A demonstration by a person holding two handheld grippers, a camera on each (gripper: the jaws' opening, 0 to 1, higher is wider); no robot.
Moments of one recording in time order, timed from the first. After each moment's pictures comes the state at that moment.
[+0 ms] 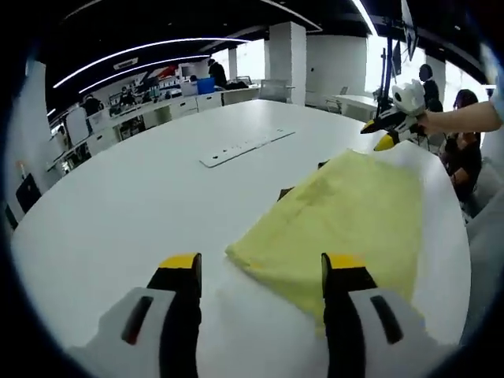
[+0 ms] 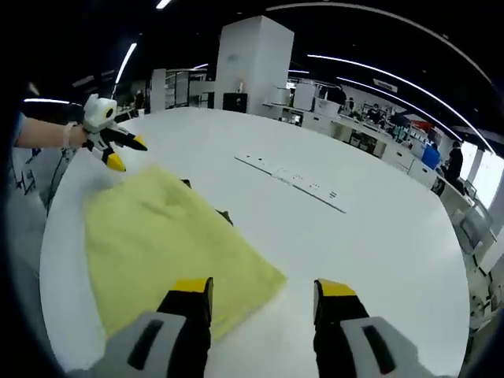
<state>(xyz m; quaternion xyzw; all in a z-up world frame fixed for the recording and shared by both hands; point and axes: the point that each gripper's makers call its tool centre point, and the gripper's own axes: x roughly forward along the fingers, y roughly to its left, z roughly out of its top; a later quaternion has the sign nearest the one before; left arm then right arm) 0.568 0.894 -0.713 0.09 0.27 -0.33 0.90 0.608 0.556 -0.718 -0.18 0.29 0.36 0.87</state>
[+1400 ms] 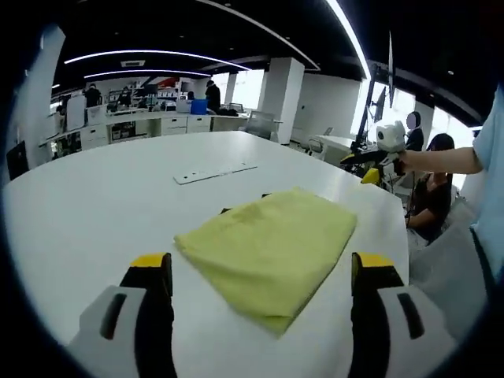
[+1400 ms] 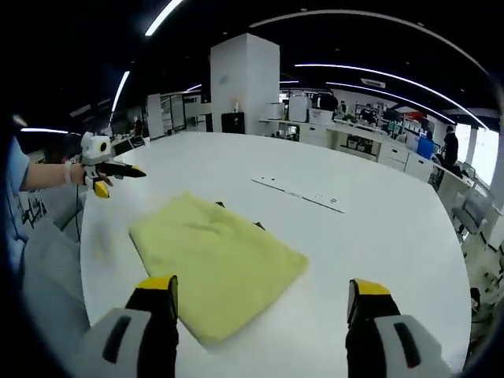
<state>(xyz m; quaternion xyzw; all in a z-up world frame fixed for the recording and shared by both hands) 0.468 0.874 -0.659 0.00 0.23 -0.36 0.91 0.521 0.539 -0.656 -0.10 0.27 0.37 0.89</state>
